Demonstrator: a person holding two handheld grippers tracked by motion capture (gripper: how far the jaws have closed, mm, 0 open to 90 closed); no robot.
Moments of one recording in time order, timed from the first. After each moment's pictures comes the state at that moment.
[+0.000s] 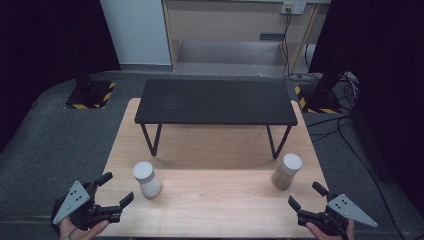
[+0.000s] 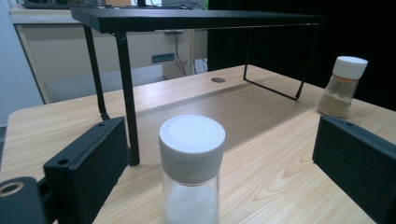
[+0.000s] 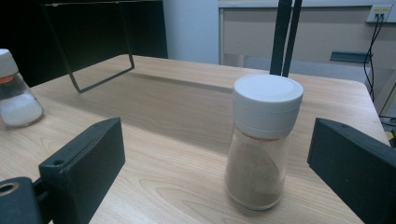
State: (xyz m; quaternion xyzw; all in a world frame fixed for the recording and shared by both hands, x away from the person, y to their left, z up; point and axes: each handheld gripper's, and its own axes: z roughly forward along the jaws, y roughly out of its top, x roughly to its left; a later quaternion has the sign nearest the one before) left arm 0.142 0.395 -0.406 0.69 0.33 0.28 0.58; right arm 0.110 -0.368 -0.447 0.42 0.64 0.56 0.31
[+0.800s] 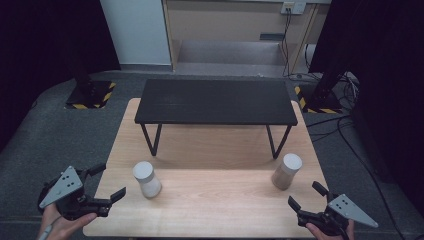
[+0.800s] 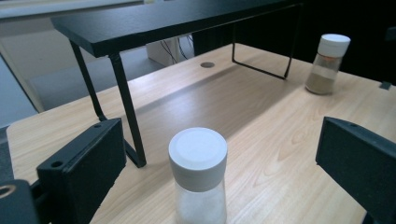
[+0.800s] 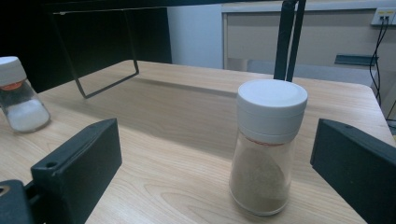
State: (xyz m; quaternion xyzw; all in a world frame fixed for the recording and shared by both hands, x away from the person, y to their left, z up) left arm 0.165 0.411 -0.332 0.76 0.29 0.25 0.53; right arm 0.111 -0.370 -0.450 0.42 0.64 0.57 0.31
